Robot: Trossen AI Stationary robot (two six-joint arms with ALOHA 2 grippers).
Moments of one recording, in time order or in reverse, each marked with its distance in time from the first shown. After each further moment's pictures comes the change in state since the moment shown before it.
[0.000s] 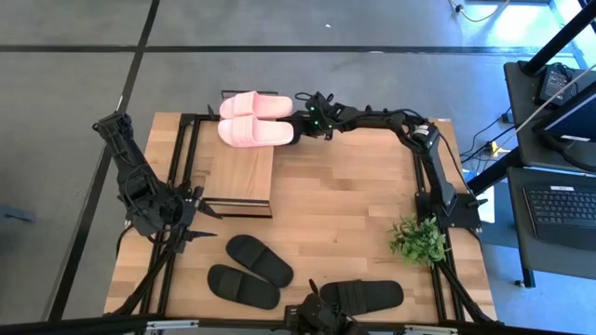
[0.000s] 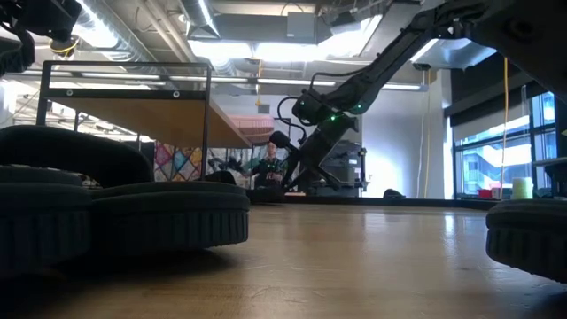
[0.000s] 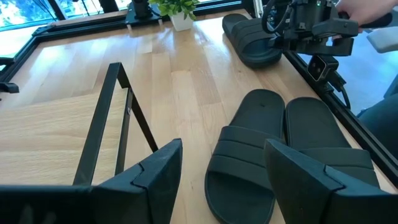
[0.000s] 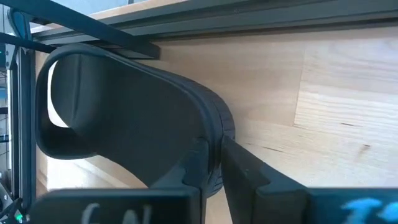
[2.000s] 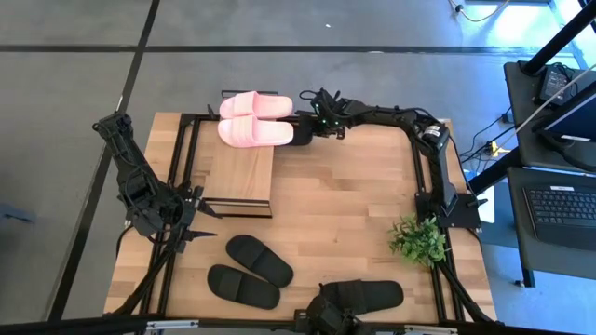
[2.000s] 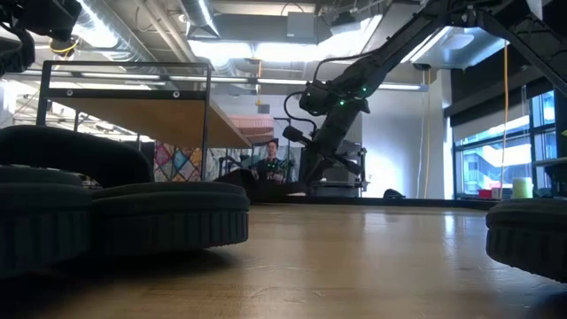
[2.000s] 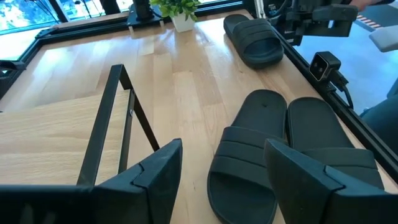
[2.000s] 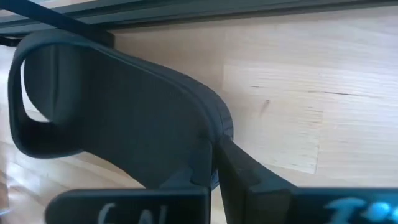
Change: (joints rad) left arm 0.000 0.000 0.000 0.000 -0.007 0.010; right arm -0.016 -0.098 0.000 -0.264 0.052 -0.021
